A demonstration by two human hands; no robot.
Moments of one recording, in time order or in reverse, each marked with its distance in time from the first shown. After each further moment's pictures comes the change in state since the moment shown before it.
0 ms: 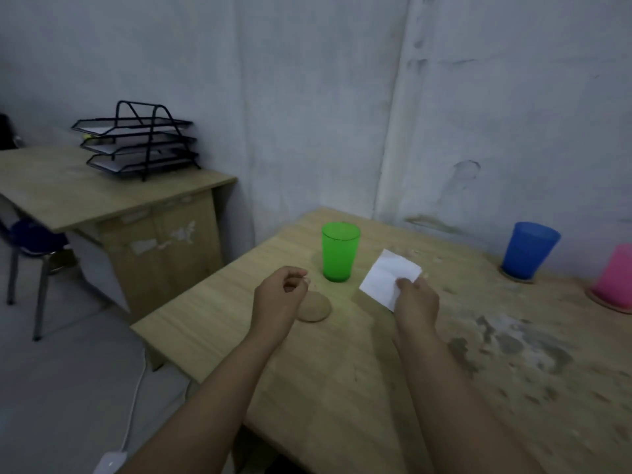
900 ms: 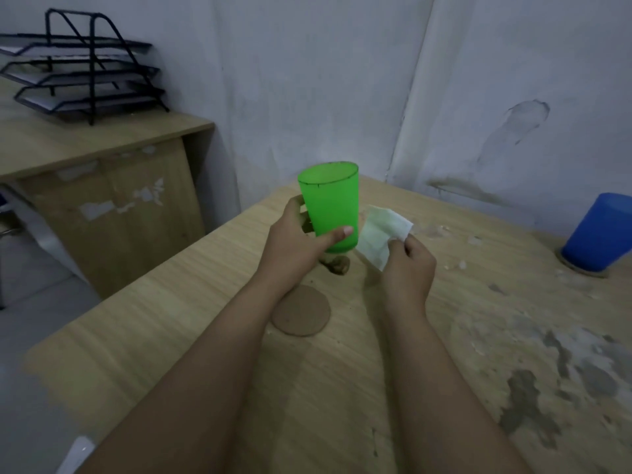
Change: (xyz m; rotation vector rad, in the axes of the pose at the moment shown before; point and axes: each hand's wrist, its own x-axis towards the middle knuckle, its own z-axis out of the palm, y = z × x) left_hand 0.122 -0.041 0.060 -0.026 -0.135 0.097; right_hand 0.063 0.027 0.089 -0.009 -0.020 -0.257
